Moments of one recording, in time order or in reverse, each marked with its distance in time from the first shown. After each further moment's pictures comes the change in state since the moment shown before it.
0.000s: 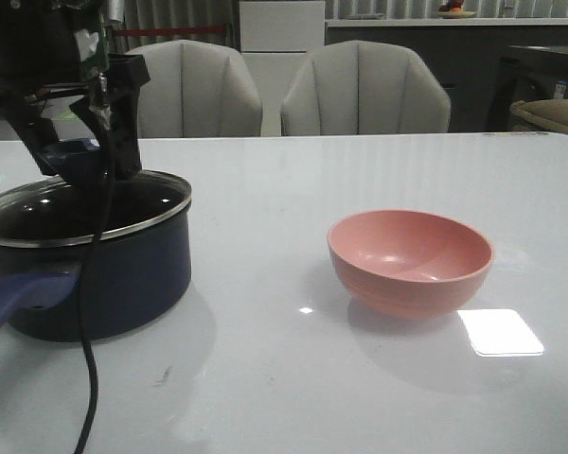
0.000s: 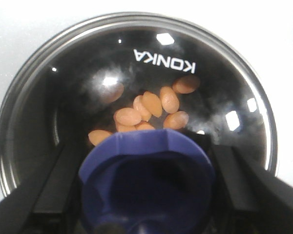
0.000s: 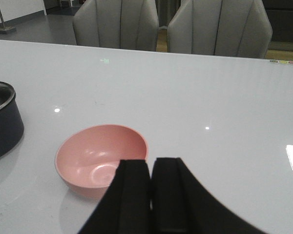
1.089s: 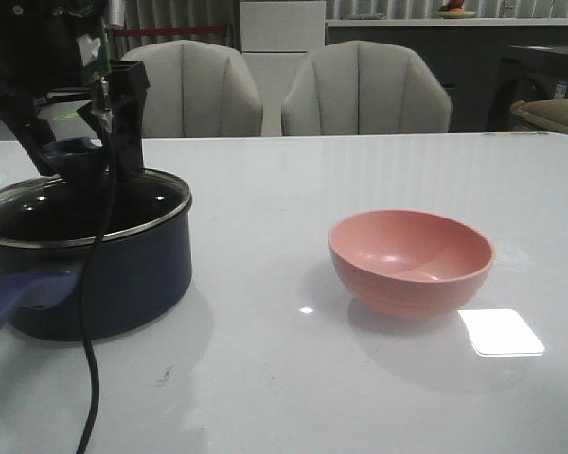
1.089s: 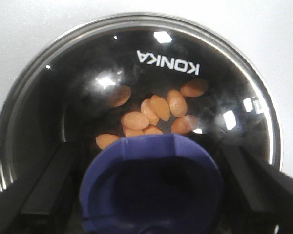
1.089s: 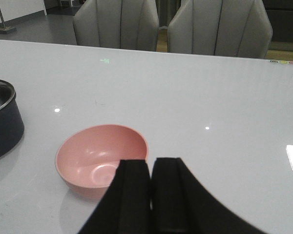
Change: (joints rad) left arm -0.002 0.008 -0.001 0.028 -0.017 0.000; right arm 0.000 0.000 0.000 0.000 0.000 0.000
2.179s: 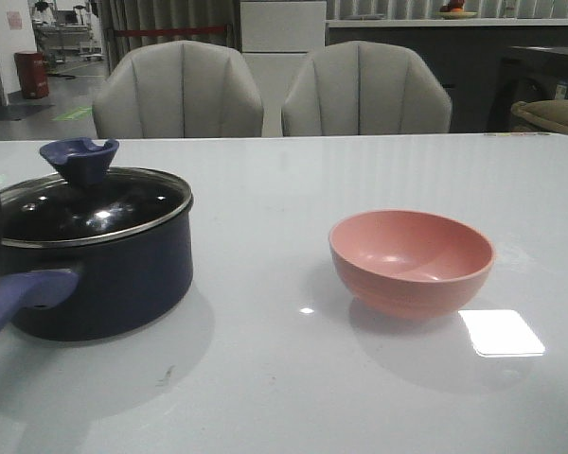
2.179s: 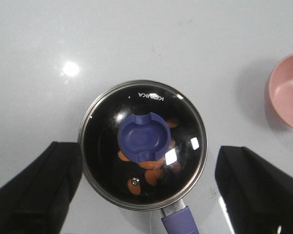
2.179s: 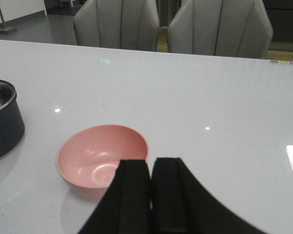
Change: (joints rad) left arm 0.000 -0.471 0.007 0.020 0.029 0.008; right arm 0.000 0.000 0.000 0.000 0.000 0.000
